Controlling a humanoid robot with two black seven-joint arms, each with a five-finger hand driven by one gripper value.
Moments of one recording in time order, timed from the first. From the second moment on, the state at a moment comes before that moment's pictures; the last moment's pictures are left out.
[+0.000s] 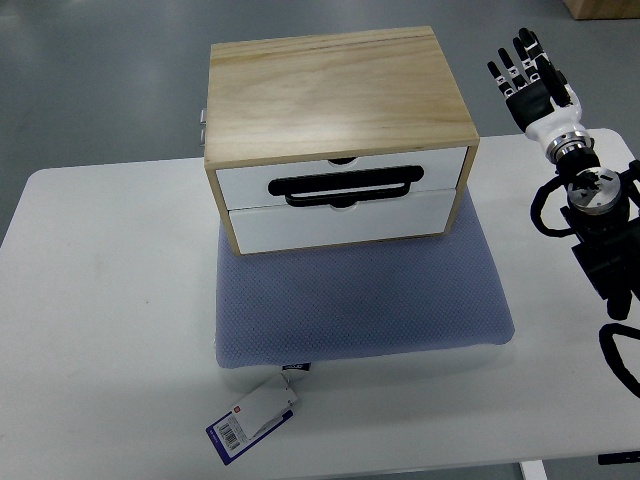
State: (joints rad) left arm -0.02 0.00 -0.08 -0.18 0.00 -0.03 0.11; right arm 0.83 -0.14 1.25 0.45 0.00 0.34 0.14
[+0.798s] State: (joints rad) left arm -0.02 0.00 -0.08 -0.19 0.00 -0.03 0.11; right arm 0.96 -0.24 1.07 0.45 0.00 0.33 0.13
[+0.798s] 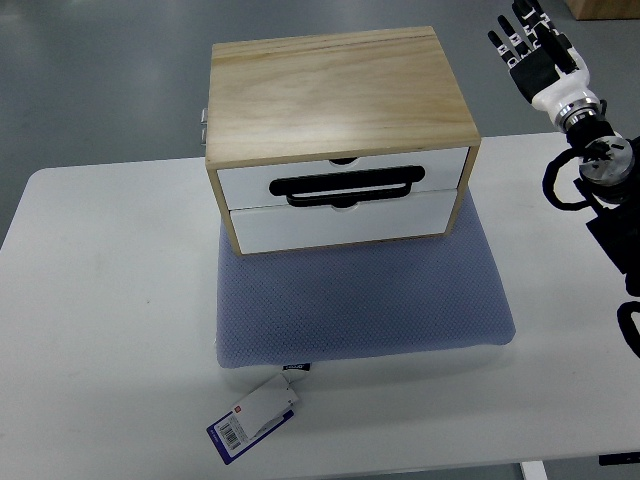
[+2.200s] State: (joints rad) left arm -0.03 0.00 -0.08 -0.19 0.00 -0.03 0.11; right arm 2.14 -0.38 -0.25 1.28 -0.09 0.50 -0.59
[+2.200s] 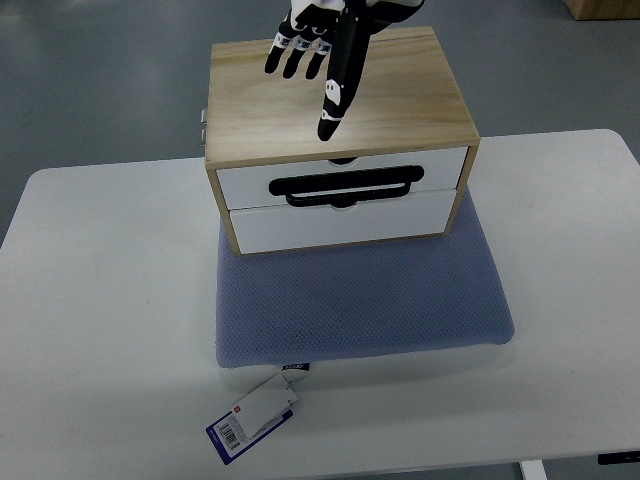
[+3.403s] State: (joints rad) left arm -0.03 0.00 -0.08 -0.18 0.00 -0.03 0.11; right arm 1.92 -0.31 -0.34 1.29 -0.18 0.44 -0.59
